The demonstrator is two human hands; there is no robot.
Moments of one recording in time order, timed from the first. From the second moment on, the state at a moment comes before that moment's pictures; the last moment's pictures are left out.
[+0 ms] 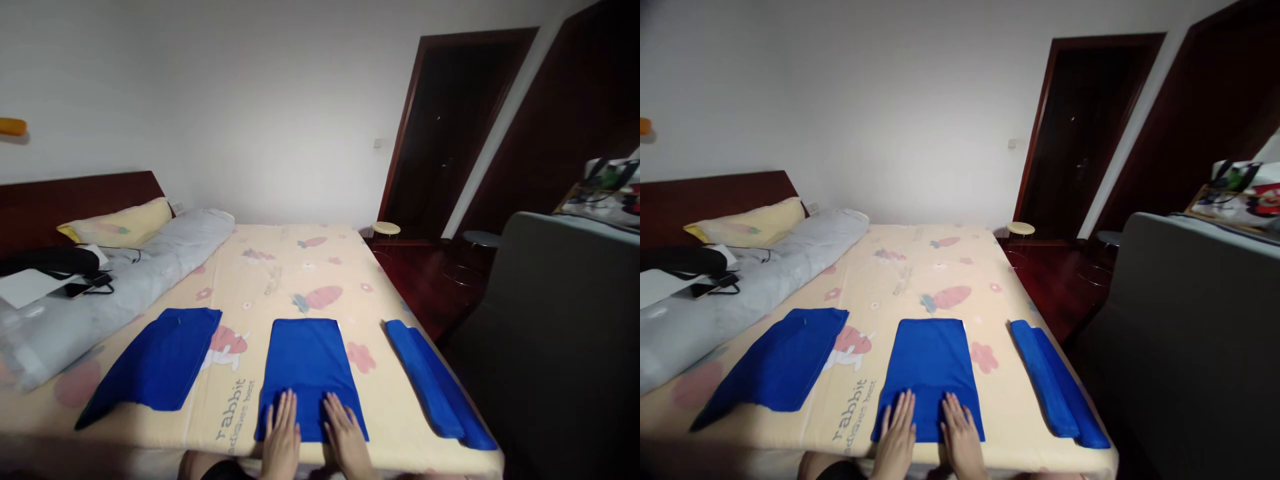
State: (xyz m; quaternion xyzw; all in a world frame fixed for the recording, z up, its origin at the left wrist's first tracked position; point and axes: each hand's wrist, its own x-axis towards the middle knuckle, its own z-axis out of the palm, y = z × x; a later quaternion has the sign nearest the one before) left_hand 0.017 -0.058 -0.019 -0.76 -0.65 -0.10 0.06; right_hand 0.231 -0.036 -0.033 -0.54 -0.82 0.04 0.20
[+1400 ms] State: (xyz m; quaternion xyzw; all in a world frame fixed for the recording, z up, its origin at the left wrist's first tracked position) left_hand 0.016 -0.011 -0.046 -0.82 -0.55 -0.14 0.12; right_hand 0.202 0.009 -0.014 -0.50 -0.83 0.17 0.16
